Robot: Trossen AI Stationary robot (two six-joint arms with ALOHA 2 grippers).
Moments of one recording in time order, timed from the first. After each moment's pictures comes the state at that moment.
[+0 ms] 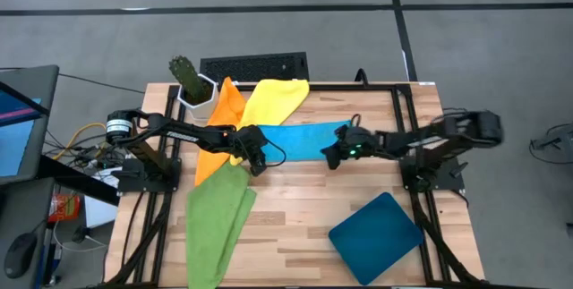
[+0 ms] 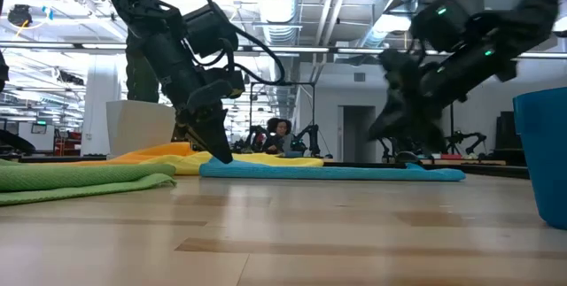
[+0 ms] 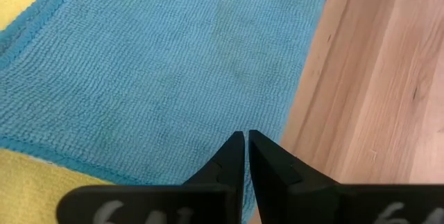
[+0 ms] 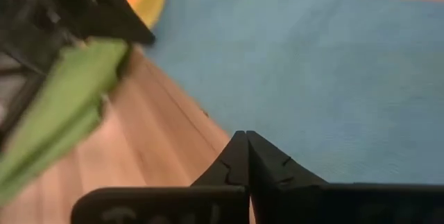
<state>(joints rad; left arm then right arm) 0.19 1.61 0.74 -0.08 -0.01 -0.29 -0.15 1.42 0.39 0.40 0.01 0.71</state>
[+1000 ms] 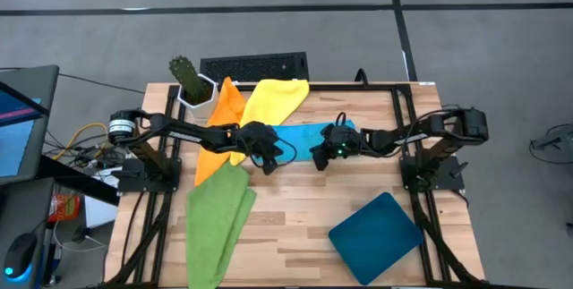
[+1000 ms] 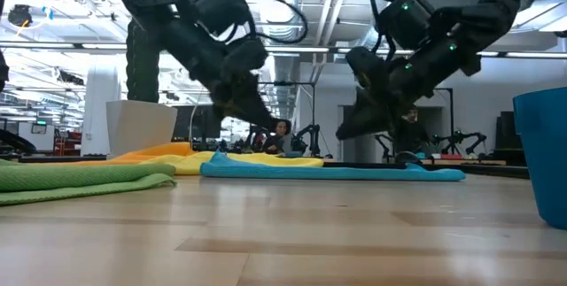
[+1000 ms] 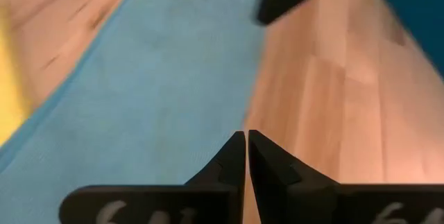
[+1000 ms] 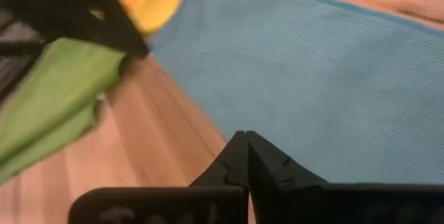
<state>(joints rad) 0.17 1.64 0.81 0.17 0.04 -0.25 -0.14 1.53 0.57 0.31 0.04 0.62</state>
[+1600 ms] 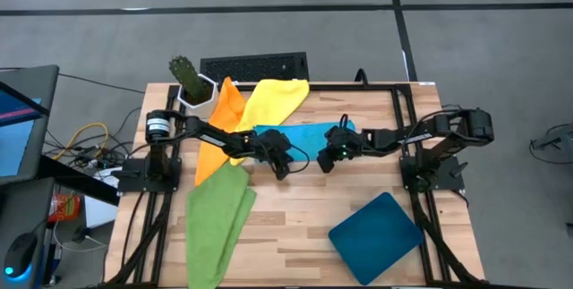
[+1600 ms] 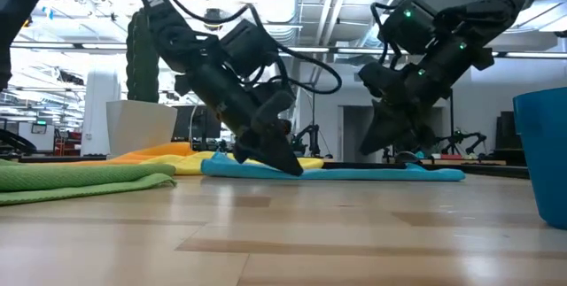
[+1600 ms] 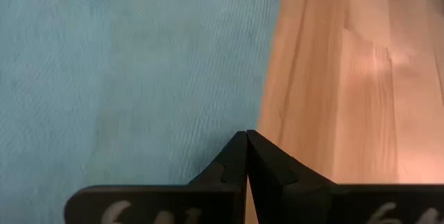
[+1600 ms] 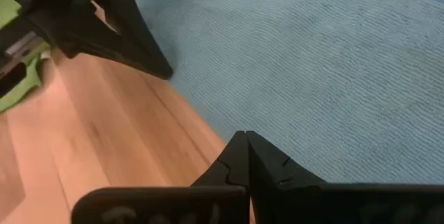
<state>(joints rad) 0.16 1.94 0.91 0.32 0.07 -0.28 -0.14 1.48 0.56 0.11 0.05 0.61</state>
